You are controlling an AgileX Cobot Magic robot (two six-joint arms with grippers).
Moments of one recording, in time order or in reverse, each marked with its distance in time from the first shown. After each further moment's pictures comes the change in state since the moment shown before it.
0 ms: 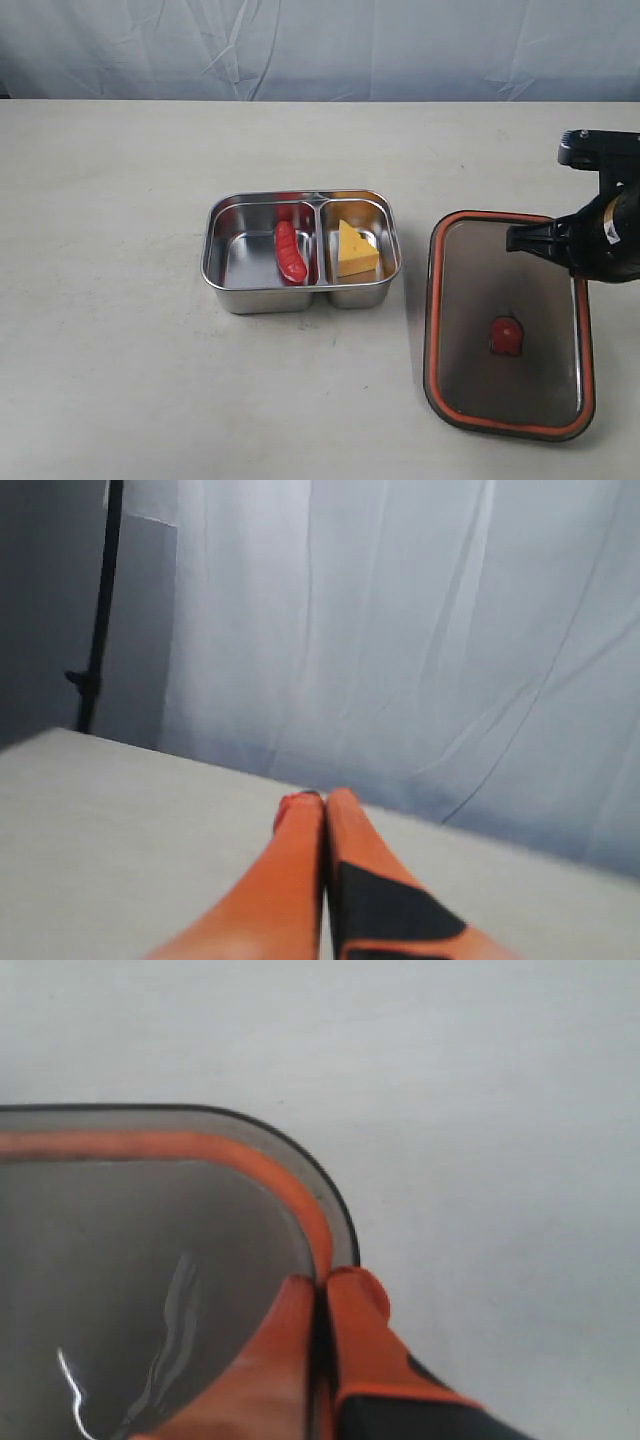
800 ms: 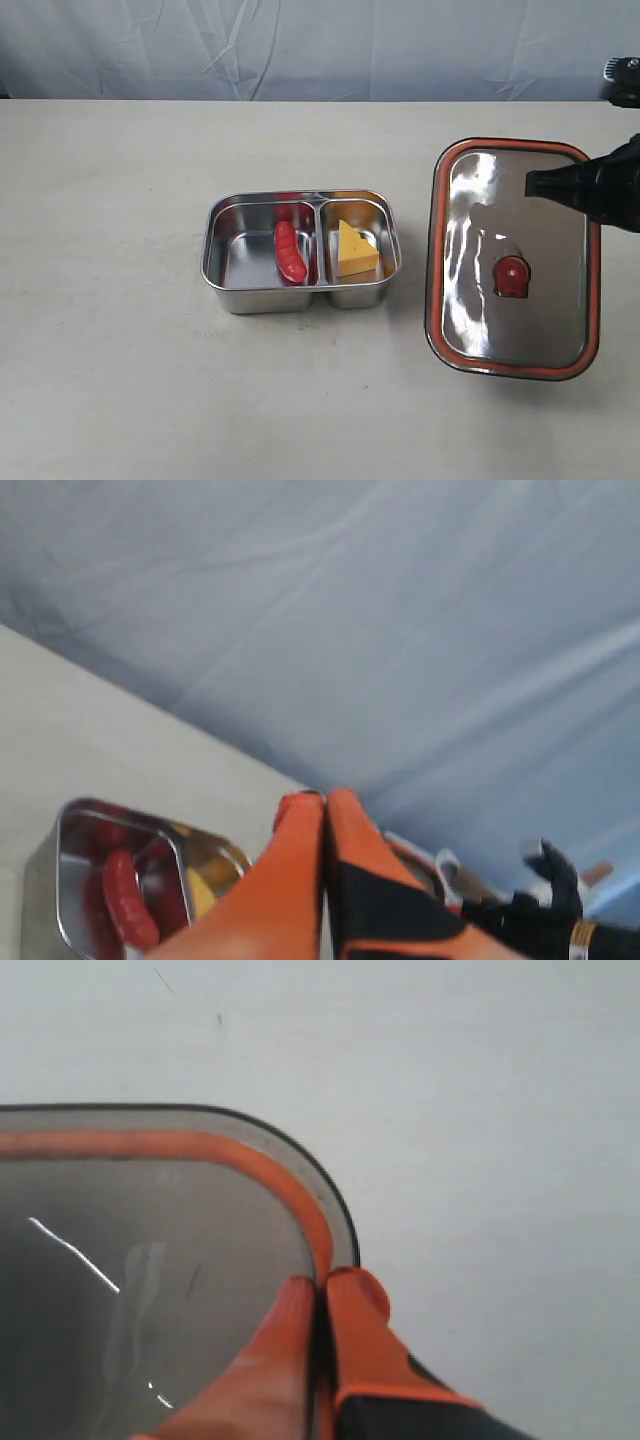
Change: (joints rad) left arm 0.000 0.212 -0.232 -1.294 0.561 0.654; right arm 0.000 -0.211 0.000 -0.100 -0.063 0.040
